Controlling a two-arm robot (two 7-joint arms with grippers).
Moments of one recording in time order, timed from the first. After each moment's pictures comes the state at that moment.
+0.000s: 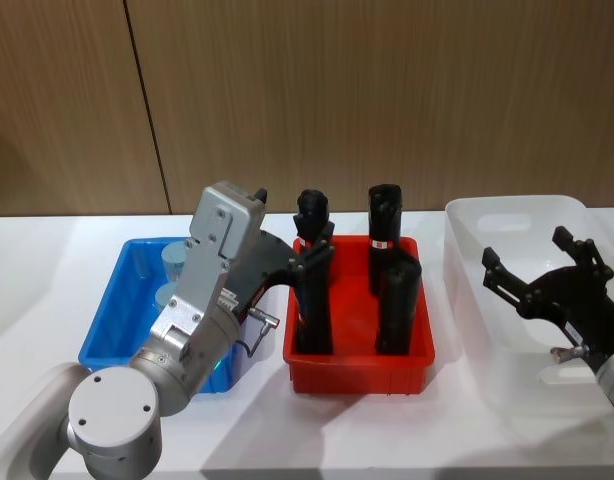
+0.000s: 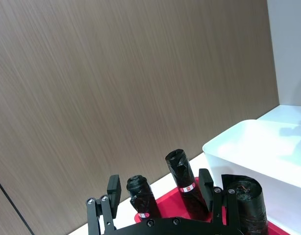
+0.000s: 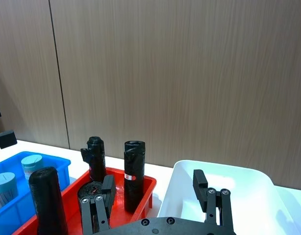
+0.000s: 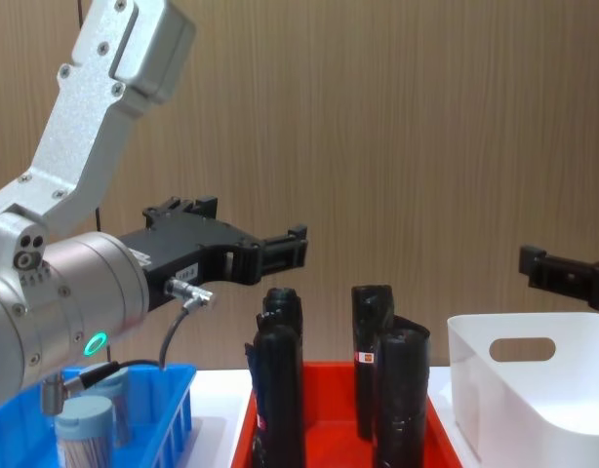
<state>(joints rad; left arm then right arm) -0.24 0.38 0.45 -1.63 -0.20 0.01 -0.01 -0.01 0.34 -0.23 -1.77 0.29 0.03 0.07</state>
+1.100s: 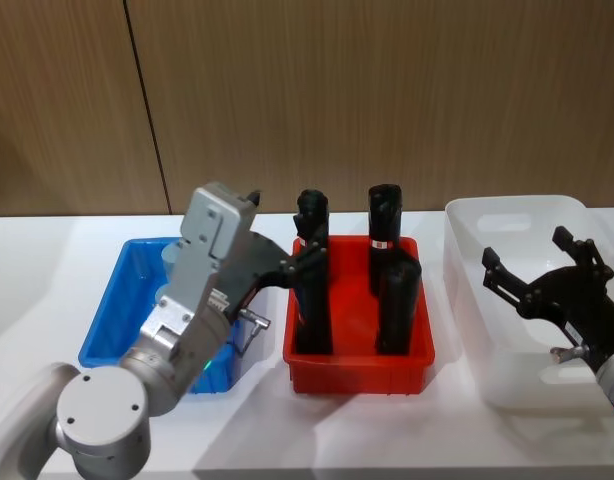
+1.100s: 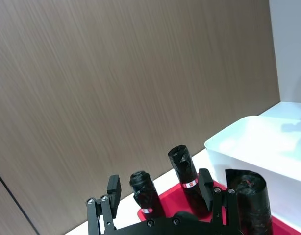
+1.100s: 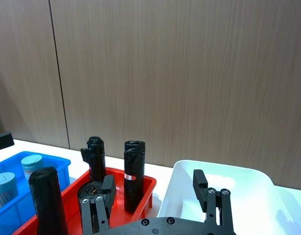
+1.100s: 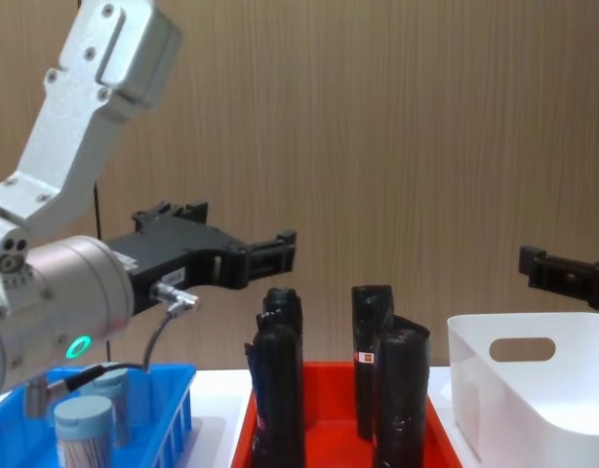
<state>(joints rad) -0.23 0.40 0.44 -1.62 -0.21 0.01 -0.03 -0.01 0.34 -0.23 -1.77 0.29 0.03 0.07</state>
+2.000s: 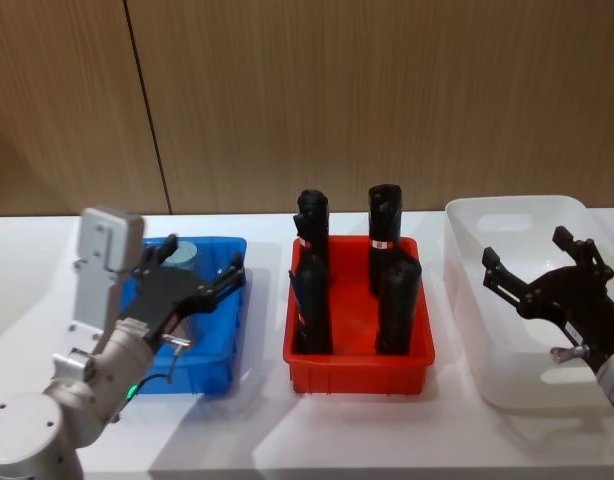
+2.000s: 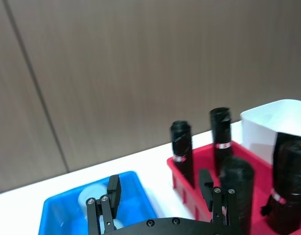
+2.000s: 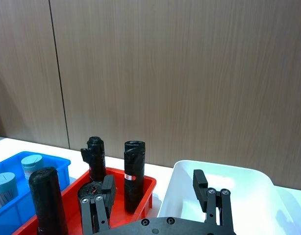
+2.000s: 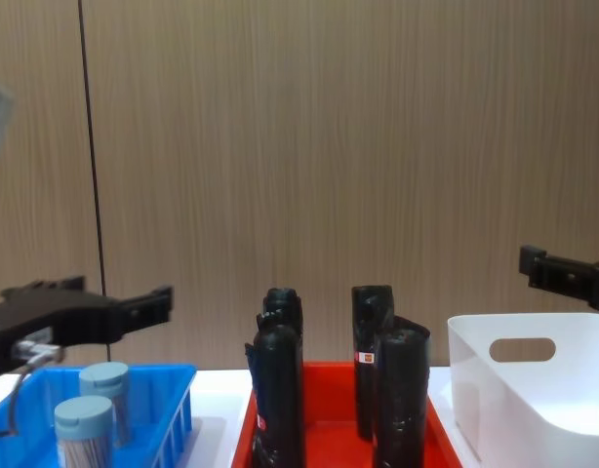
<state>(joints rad) -0.14 0.50 0.35 -1.61 -0.46 0.03 0.01 -0.01 0.34 -0.23 -1.77 0.29 0.03 0.07</state>
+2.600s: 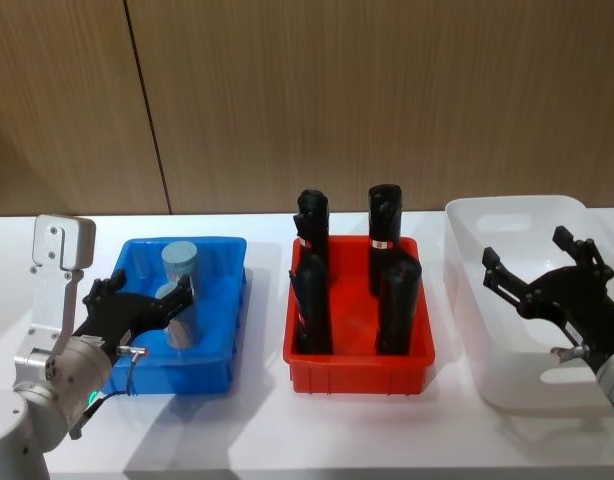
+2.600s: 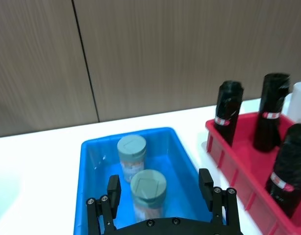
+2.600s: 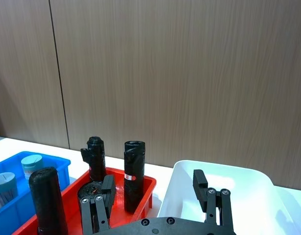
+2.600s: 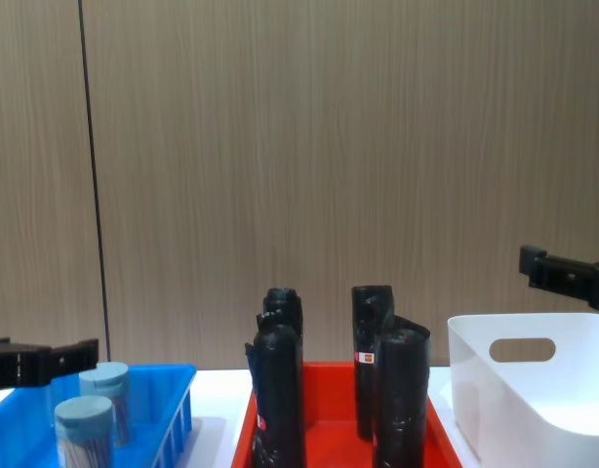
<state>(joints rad) -0.13 0.53 0.30 -1.57 -0.59 0.17 0.09 -0.01 0.34 -0.23 -1.77 0.29 0.03 0.07</state>
